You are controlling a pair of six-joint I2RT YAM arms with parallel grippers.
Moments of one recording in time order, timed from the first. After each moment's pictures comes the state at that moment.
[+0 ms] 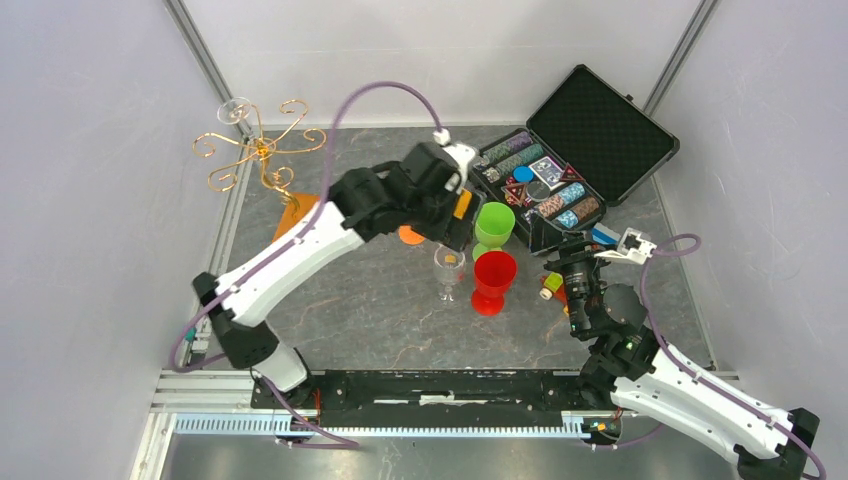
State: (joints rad) left arm -0.96 1.62 1.84 -1.08 -0.10 -0.35; right arm 0.92 0.49 0.43 0.31 0.84 0.59
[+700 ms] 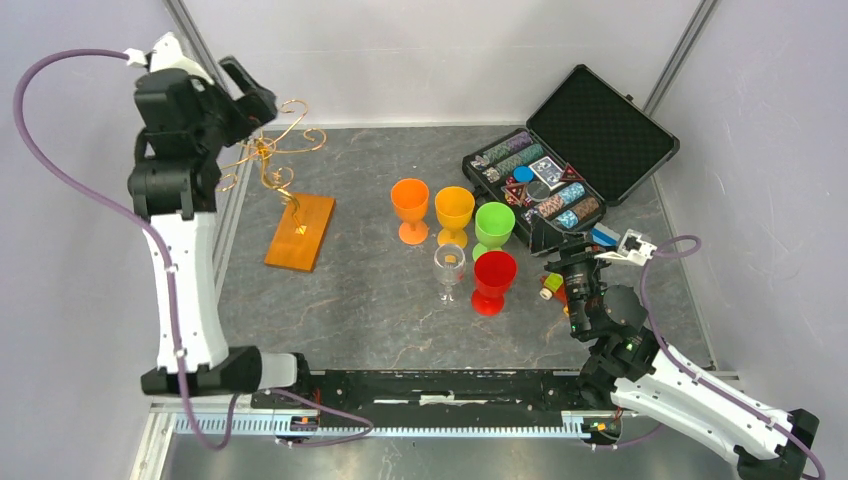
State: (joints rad) left arm 0.00 1.31 1.94 -0.85 -0.06 -0.39; right arm 0.92 0.48 0.41 0.31 0.85 0.60
